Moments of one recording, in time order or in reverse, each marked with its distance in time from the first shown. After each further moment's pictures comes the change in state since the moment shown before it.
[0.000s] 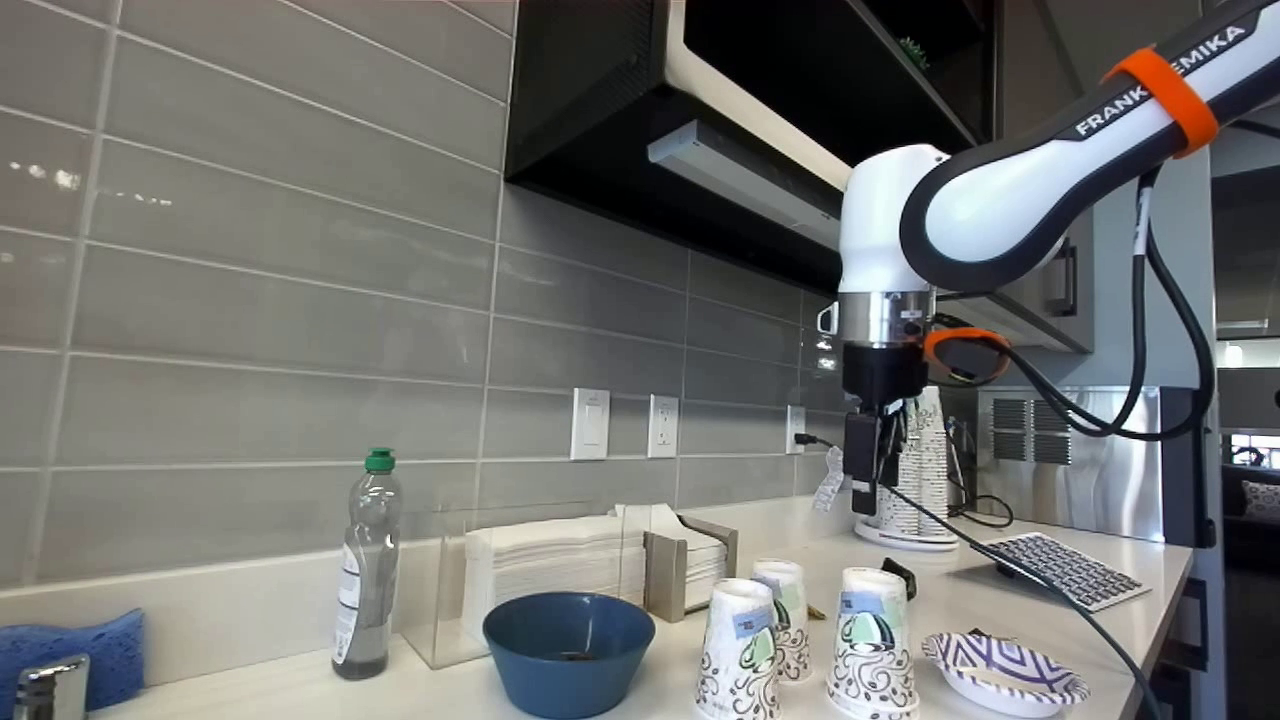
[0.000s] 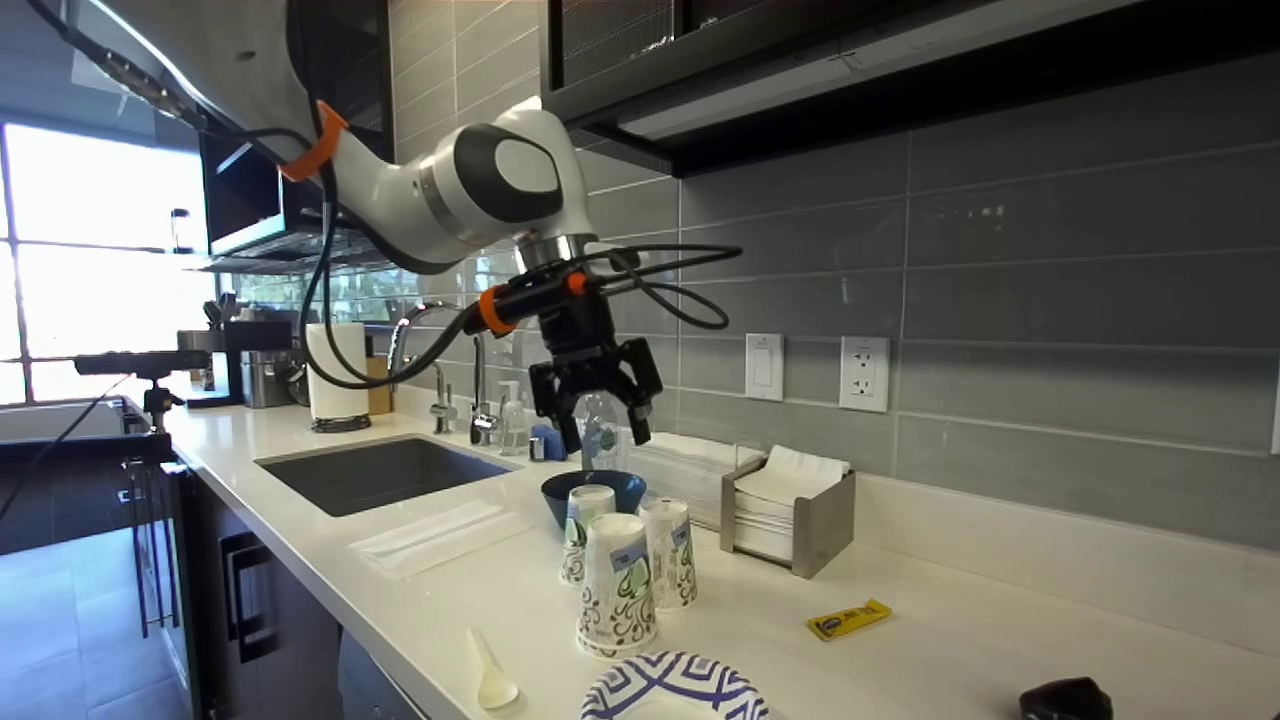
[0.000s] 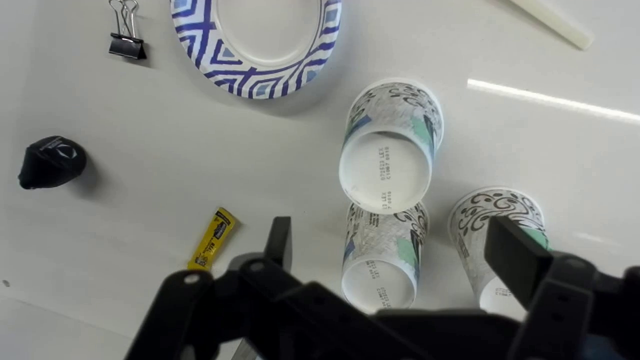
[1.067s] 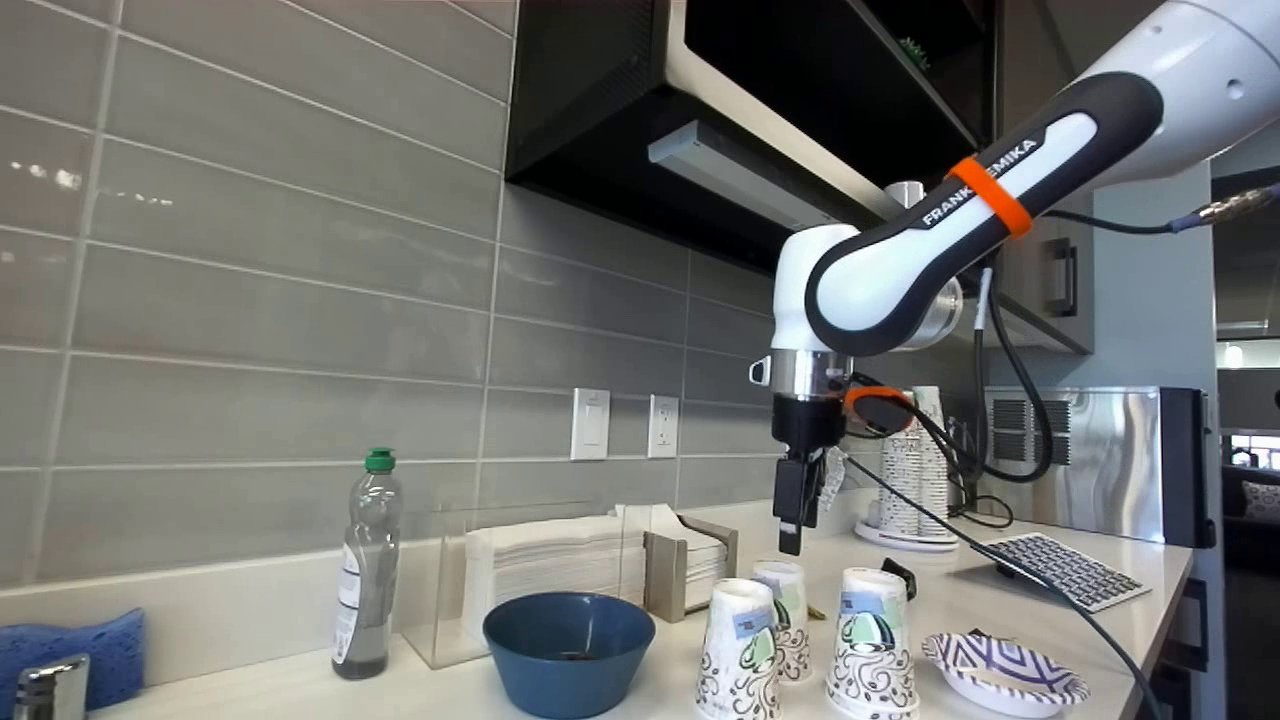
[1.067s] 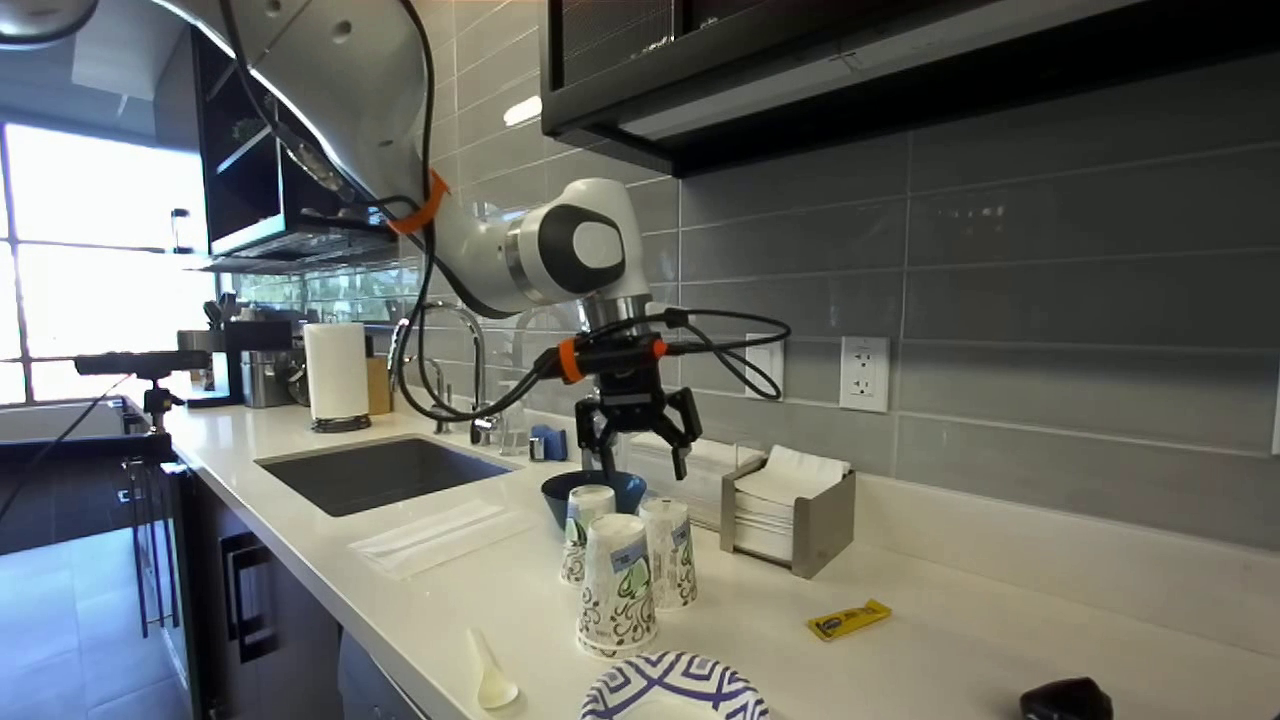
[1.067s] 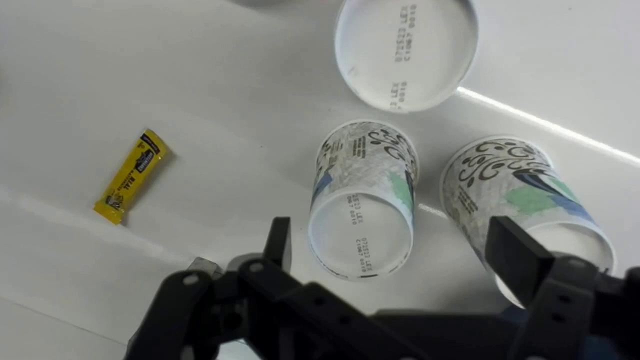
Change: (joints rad) arm -0.001 0.296 -0.010 0.183 0.102 0.116 -0.213
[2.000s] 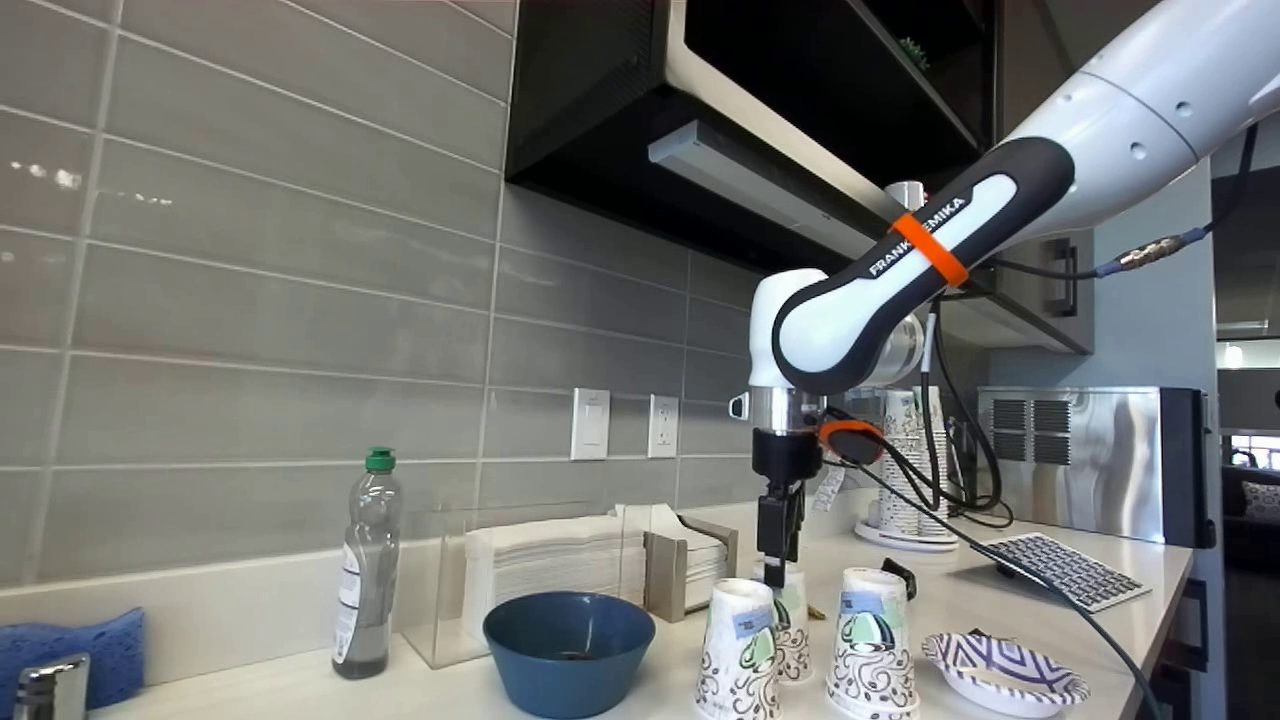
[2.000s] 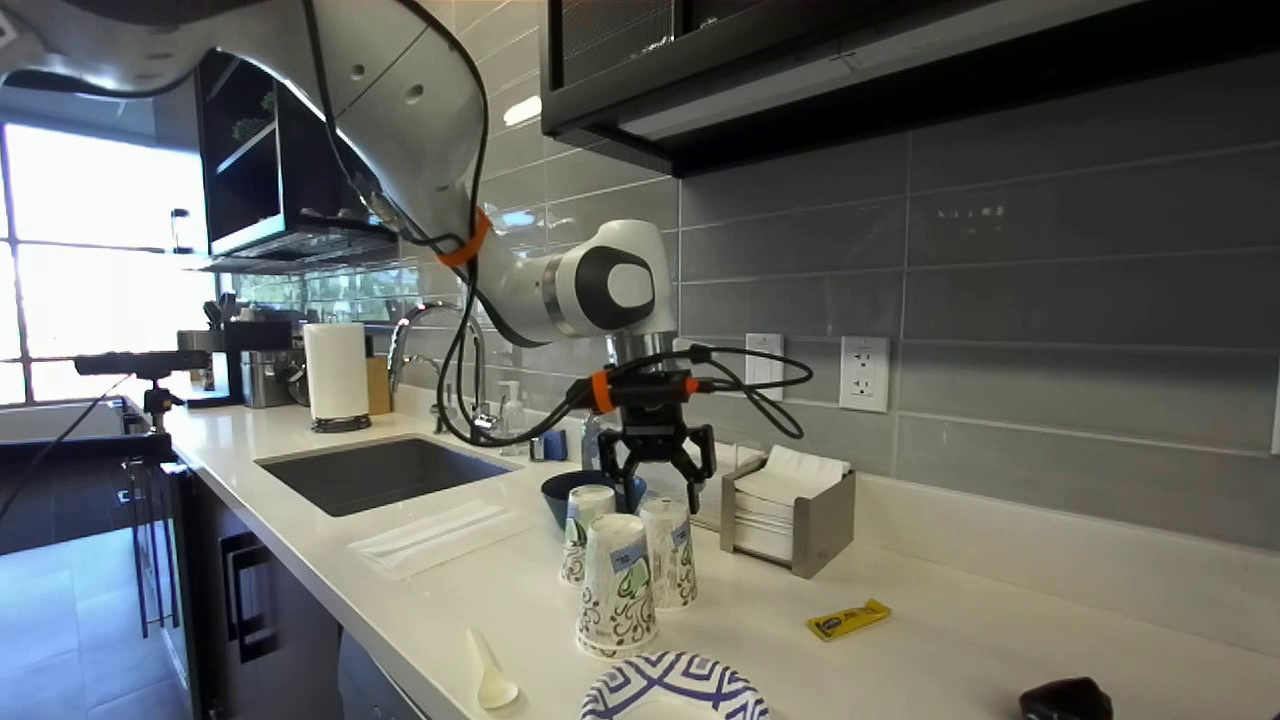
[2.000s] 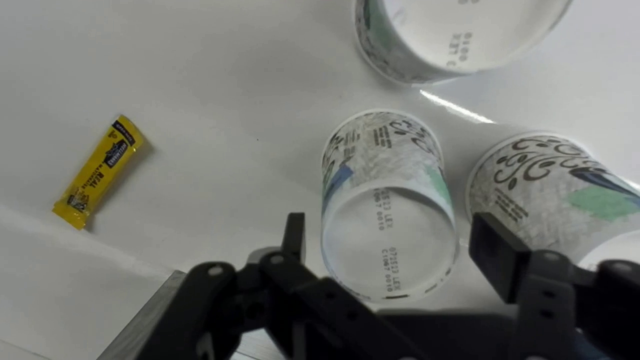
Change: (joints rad) arm -0.012 0.149 -0.004 0.097 0.021 0.004 -0.058
